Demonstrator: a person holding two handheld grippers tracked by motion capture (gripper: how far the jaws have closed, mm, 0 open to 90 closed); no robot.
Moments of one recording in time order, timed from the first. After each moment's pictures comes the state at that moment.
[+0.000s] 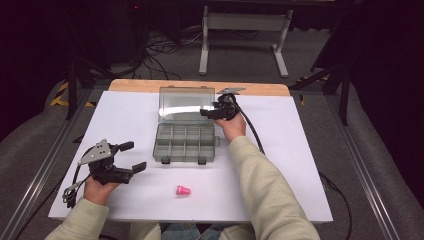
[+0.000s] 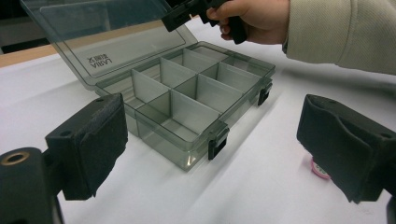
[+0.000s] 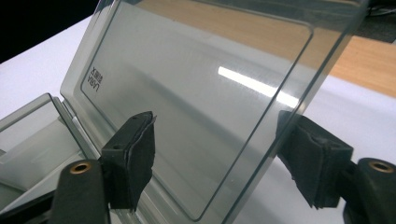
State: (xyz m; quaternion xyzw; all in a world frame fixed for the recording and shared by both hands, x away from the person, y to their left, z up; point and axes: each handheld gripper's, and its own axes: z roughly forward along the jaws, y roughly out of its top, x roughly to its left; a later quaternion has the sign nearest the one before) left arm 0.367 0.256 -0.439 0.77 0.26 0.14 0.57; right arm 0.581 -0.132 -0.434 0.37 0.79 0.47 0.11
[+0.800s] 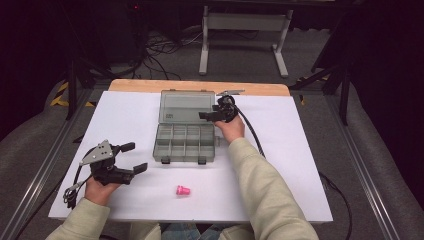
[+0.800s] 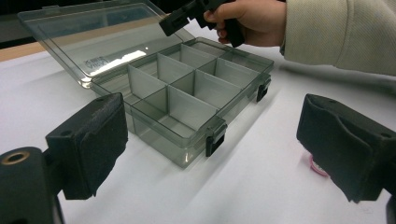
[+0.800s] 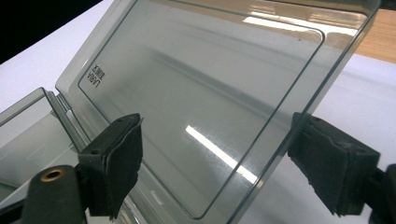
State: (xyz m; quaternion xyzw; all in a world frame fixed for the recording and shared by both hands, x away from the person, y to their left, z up) left arm 0.367 0.254 -0.441 0.77 0.26 0.14 0.57; right arm 0.584 -0.131 -0.447 0.39 0.79 0.47 0.08
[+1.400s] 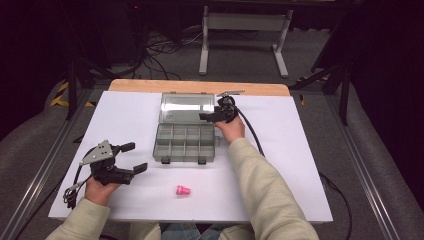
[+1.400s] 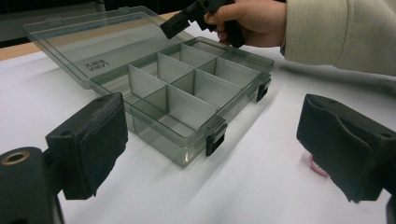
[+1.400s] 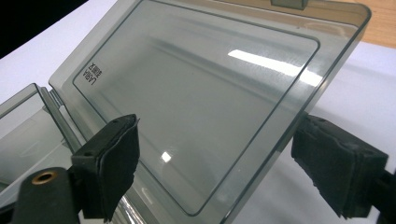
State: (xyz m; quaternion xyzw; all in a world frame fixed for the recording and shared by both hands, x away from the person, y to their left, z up) left arm 0.367 0.254 -0.442 0.77 0.26 0.14 0.57; right arm 0.586 -0.133 -0.451 0.40 0.79 0.46 0.07
